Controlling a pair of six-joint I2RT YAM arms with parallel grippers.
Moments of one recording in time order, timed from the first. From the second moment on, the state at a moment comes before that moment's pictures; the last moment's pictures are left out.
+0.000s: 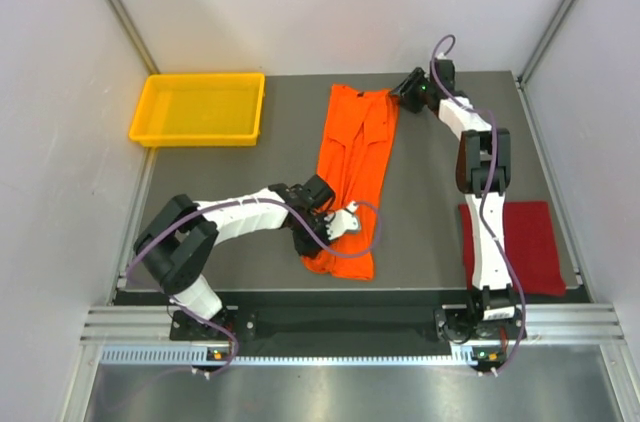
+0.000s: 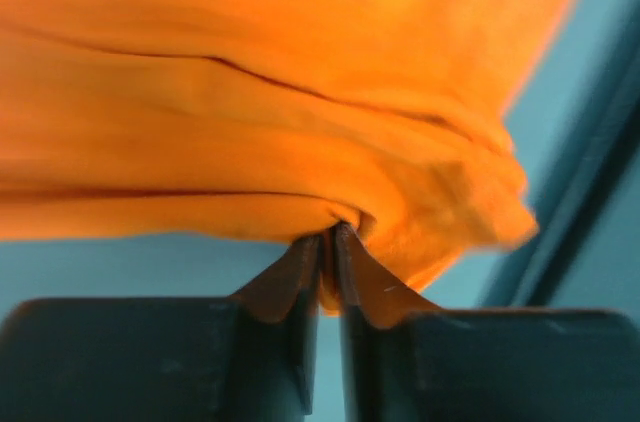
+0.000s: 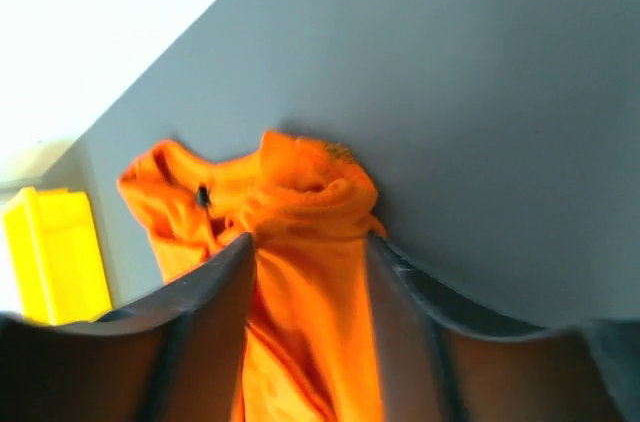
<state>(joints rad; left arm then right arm) -0.79 1.64 0.93 -0.61 0.32 0.49 0.09 2.61 2.18 -0.18 -0.33 0.81</state>
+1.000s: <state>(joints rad) -0.79 0.98 0.66 -0.62 0.14 0.42 0.66 1.14 0.45 -0.28 -0.19 0.87</state>
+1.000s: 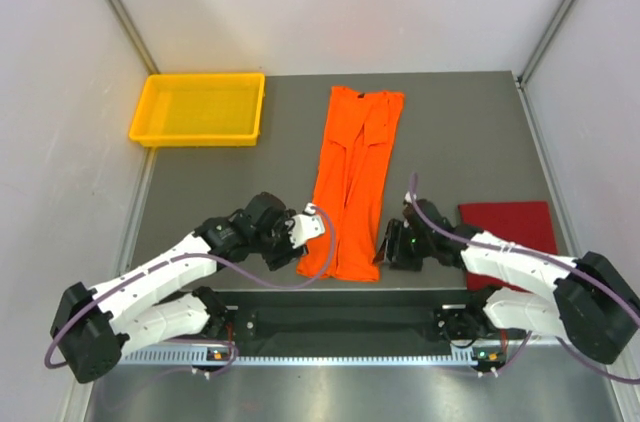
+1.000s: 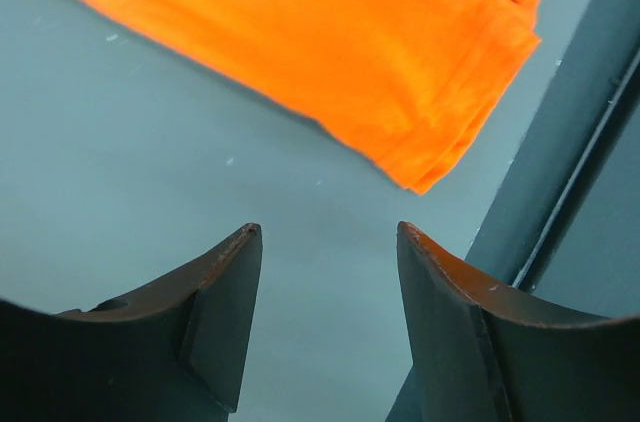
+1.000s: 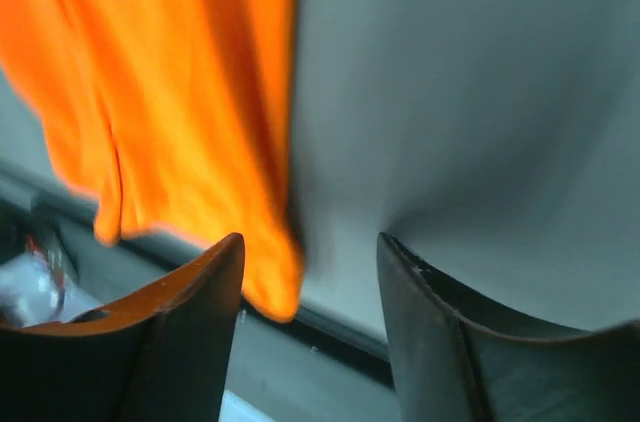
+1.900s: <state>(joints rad) -0.84 0.95 0.29 -0.19 0.48 1.18 0.84 0.95 0.24 -0.25 -0.24 1.10</state>
